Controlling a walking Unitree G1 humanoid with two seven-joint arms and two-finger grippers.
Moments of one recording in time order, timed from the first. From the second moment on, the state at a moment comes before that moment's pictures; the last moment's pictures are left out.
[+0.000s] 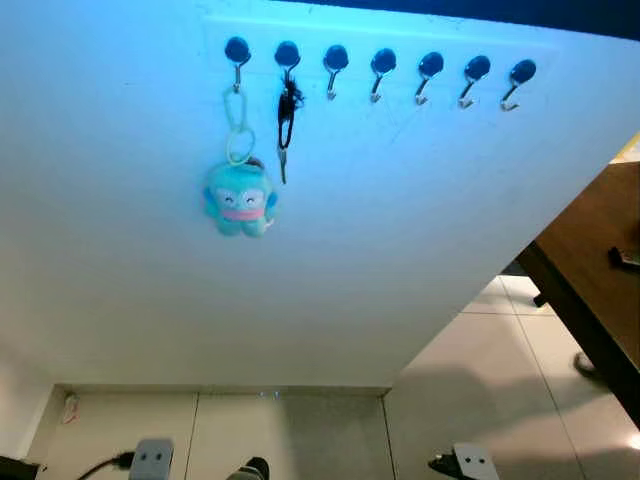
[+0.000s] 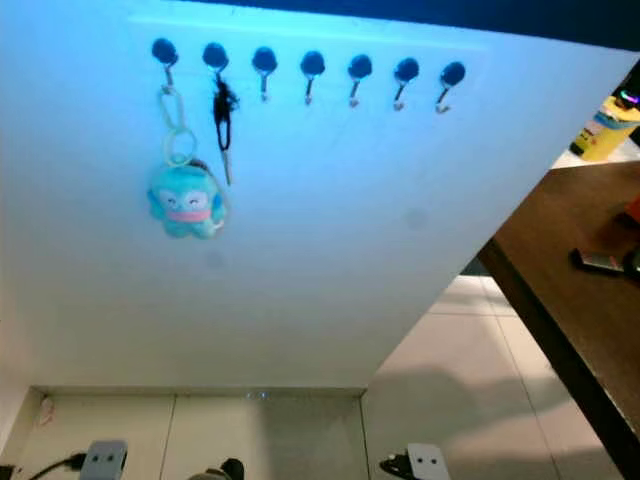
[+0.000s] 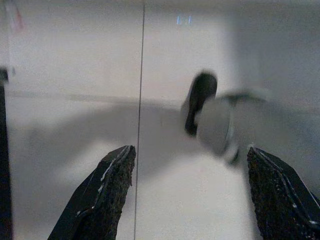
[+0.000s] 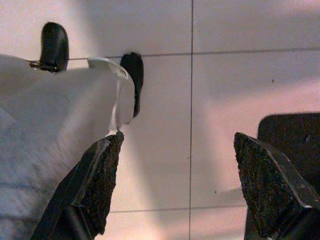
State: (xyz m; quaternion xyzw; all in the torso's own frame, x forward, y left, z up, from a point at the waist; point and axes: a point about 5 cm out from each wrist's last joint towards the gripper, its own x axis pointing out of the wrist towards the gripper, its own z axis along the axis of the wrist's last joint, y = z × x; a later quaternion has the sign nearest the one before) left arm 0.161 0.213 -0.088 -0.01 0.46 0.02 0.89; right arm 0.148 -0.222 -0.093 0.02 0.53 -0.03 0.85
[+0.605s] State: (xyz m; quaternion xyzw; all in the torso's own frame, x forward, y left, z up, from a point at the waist) left arm 0.169 0.201 -0.086 -0.03 0.45 0.01 0.89; right arm 0.157 -0.223 -0.090 0.00 0.52 -0.04 0.85
